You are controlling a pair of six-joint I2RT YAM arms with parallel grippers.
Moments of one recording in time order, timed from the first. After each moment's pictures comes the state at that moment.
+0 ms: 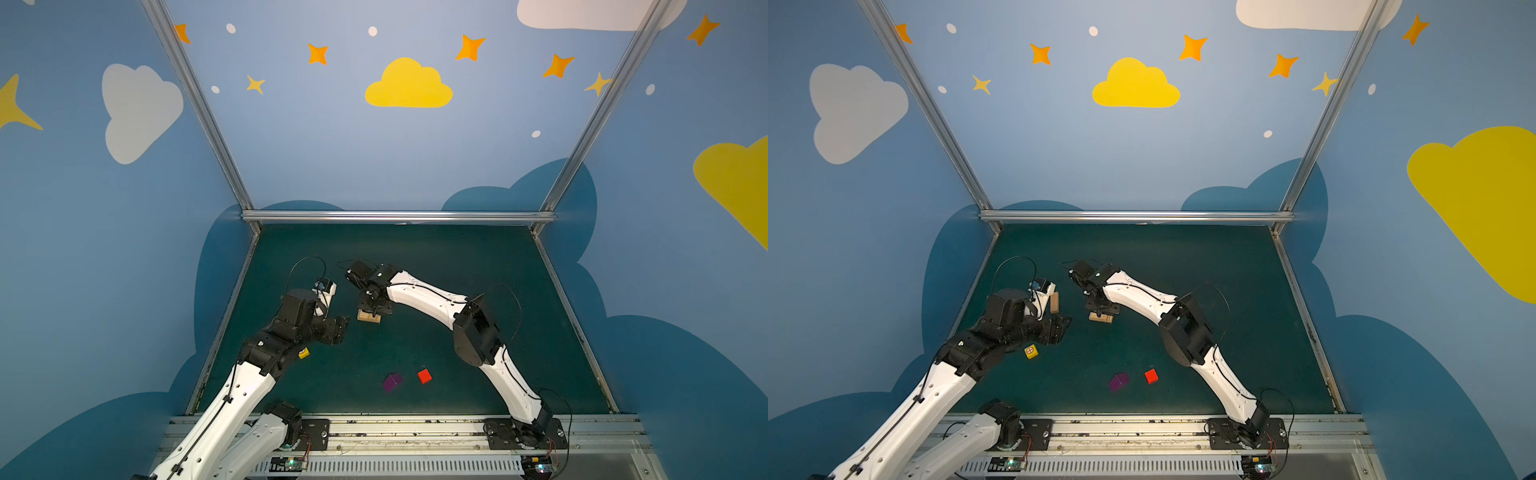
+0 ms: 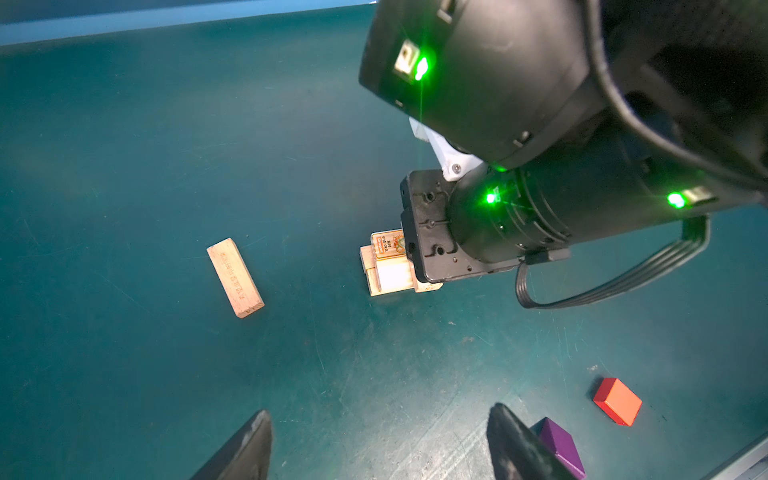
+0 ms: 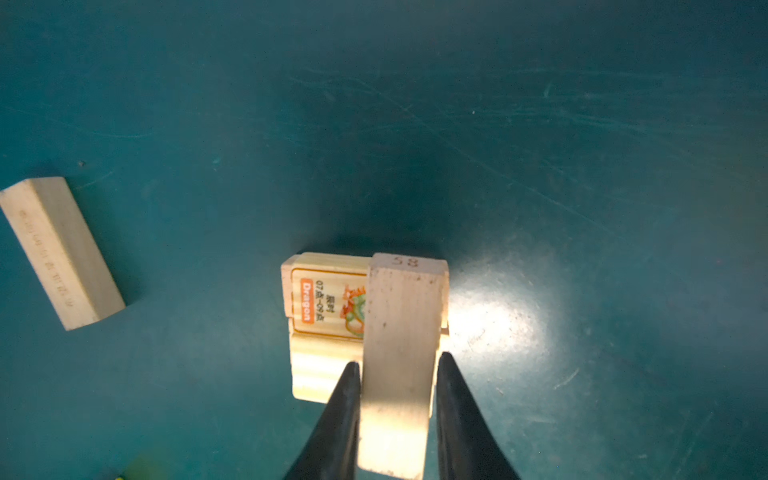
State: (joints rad) left arm -0.38 0.82 0.78 -0.69 0.06 -0.12; right arm 0.99 2.37 2.14 -1.06 0.15 1.03
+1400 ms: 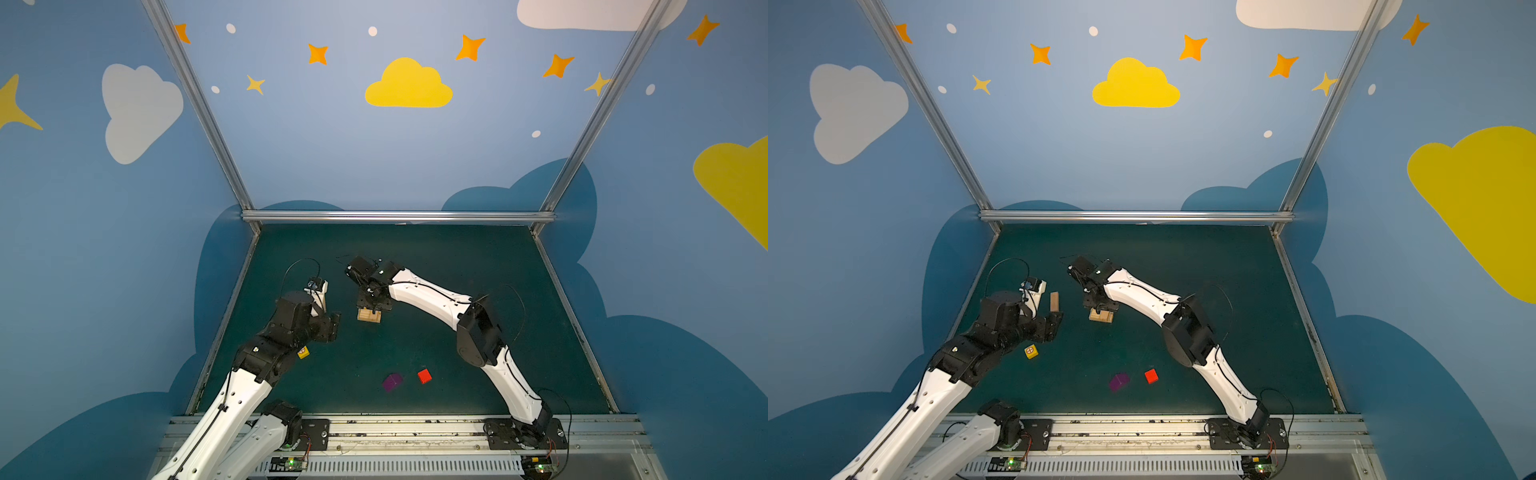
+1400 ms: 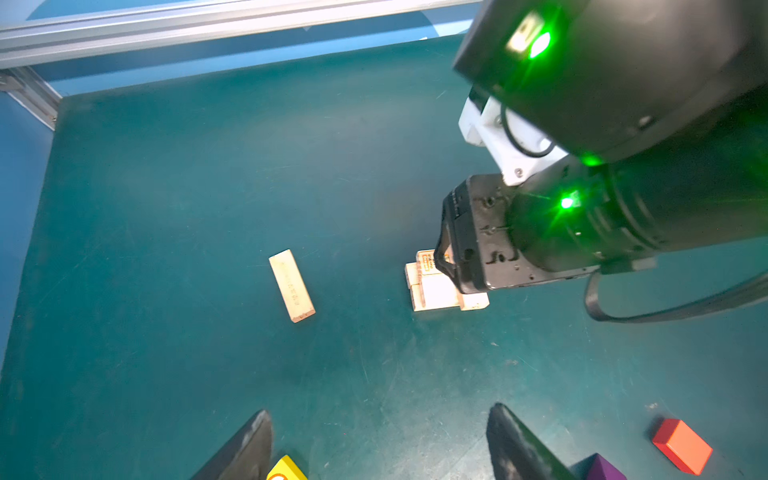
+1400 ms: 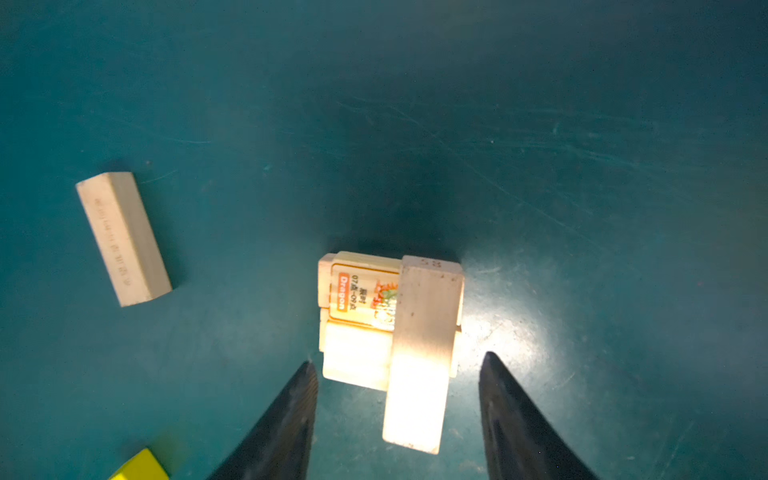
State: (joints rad) left arm -0.37 0.77 0.77 -0.69 -0.08 -0.11; right arm 0.99 2.35 2.15 -1.04 0.16 0.97
